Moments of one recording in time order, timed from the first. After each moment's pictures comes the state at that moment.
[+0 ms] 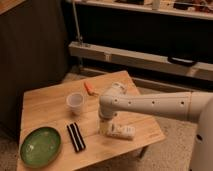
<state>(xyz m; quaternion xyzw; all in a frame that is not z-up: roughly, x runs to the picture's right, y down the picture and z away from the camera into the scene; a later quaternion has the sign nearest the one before) -0.029 0.178 0.796 0.10 -0.29 -0.95 0.05</state>
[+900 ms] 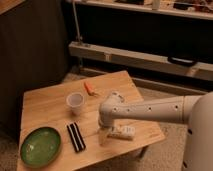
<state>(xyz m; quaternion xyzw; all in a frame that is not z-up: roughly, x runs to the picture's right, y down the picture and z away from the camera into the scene) -0.018 0.221 0.826 0.08 -0.32 -0.94 0.09</state>
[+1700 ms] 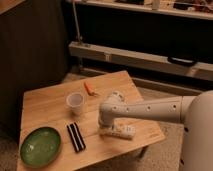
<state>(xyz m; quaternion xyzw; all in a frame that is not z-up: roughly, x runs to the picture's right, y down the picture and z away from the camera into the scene) -0.024 0.217 0.830 0.09 -0.32 -0.94 0.09</state>
